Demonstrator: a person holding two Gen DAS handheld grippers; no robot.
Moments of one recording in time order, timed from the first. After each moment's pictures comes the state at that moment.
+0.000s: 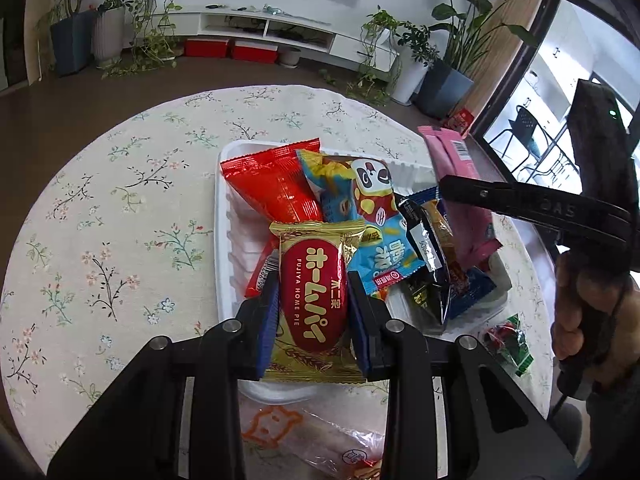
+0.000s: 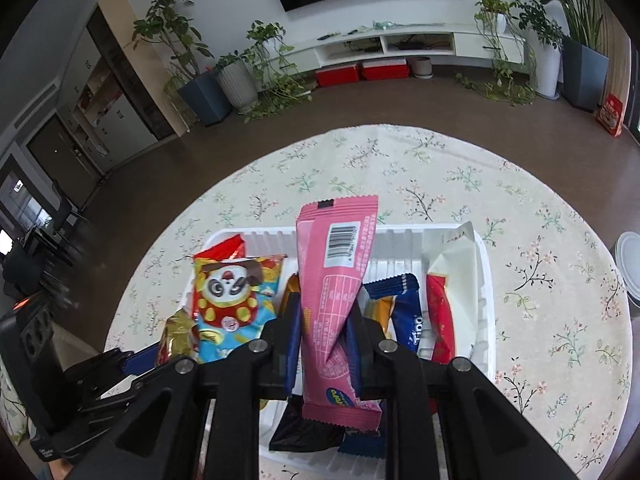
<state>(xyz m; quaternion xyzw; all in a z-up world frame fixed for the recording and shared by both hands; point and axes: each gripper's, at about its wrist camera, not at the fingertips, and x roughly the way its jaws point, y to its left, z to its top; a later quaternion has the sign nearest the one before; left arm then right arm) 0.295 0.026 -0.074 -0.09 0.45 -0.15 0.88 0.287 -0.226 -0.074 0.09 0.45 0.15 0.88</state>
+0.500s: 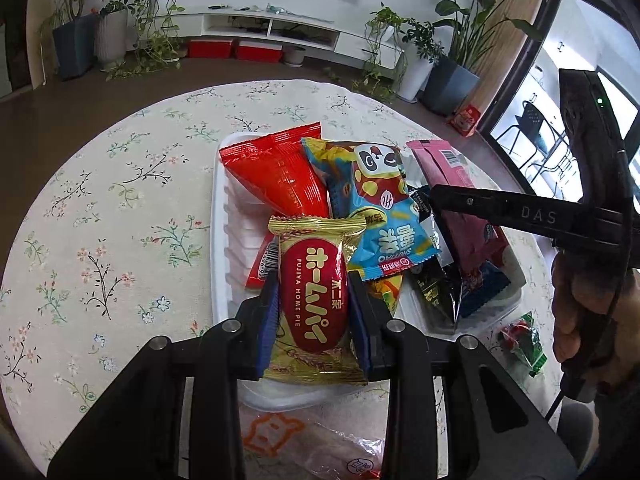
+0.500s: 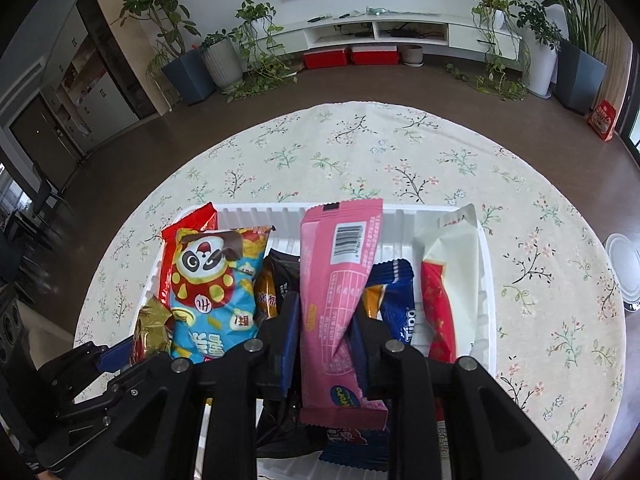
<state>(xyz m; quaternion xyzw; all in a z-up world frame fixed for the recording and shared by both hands) 0.299 0.015 -0.089 -0.08 0.45 -0.14 0.88 0.292 -0.215 -0.092 0.05 0.48 0.12 0.87</state>
